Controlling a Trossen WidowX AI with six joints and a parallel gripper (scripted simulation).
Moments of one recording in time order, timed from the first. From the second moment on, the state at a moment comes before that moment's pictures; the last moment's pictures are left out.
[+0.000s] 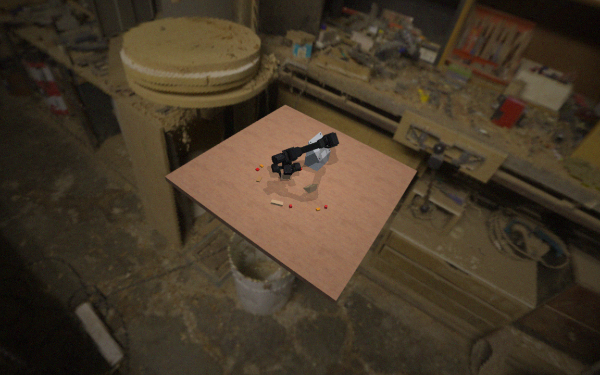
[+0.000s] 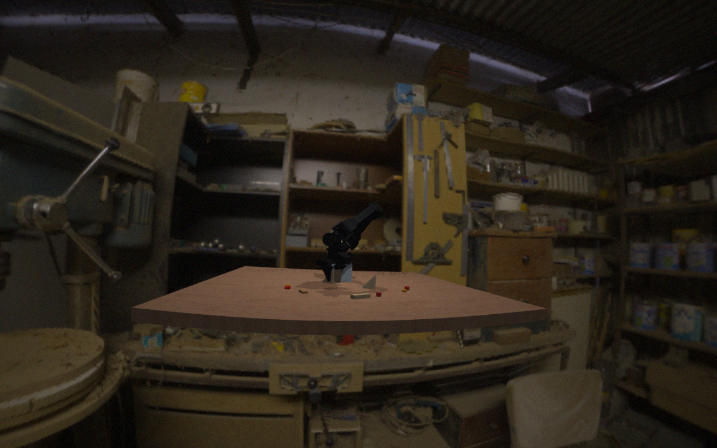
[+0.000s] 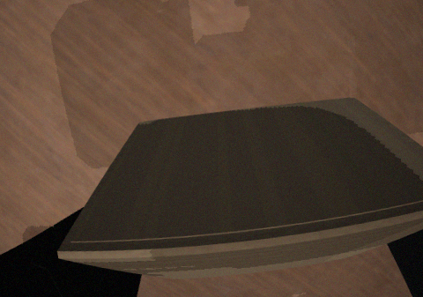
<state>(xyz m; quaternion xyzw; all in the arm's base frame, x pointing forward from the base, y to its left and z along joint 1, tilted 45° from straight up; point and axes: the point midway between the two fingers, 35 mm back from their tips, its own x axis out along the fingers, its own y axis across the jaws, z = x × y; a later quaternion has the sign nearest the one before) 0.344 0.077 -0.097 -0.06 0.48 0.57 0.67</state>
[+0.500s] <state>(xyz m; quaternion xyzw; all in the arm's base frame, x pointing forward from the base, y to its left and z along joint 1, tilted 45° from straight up) 0.344 0.077 -0.097 -0.19 0.36 0.65 0.64</state>
